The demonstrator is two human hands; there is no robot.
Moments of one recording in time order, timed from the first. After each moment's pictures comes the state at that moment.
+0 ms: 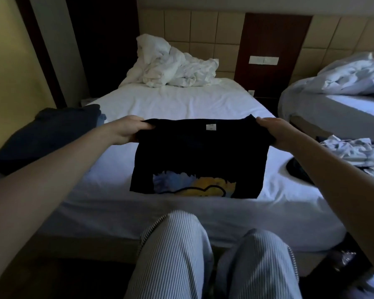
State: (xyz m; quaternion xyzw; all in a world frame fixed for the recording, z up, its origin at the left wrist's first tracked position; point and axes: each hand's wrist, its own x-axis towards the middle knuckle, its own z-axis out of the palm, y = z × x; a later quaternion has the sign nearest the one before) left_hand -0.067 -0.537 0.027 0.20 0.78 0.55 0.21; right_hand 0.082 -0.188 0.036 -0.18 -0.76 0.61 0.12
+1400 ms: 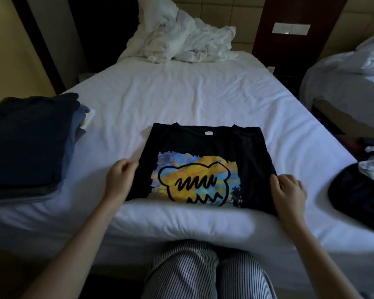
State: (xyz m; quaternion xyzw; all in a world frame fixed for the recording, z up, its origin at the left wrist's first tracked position) left_hand -0.114 -0.513 -0.128 0.02 0.83 0.55 -0.10; right_hand 0.039 -0.176 -0.129 -0.30 -0.86 0.29 0.29
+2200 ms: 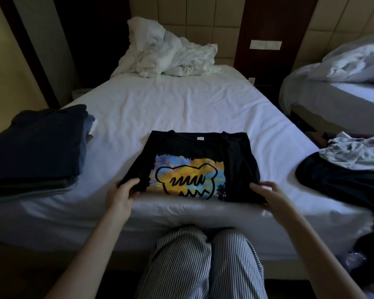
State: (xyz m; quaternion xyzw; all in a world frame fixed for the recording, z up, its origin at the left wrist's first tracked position) left_hand -0.042 -0.533 -0.122 -0.16 0.55 0.82 0.07; right_hand 0.110 -0.209 -0.105 -0.34 -0.65 0.67 0.11
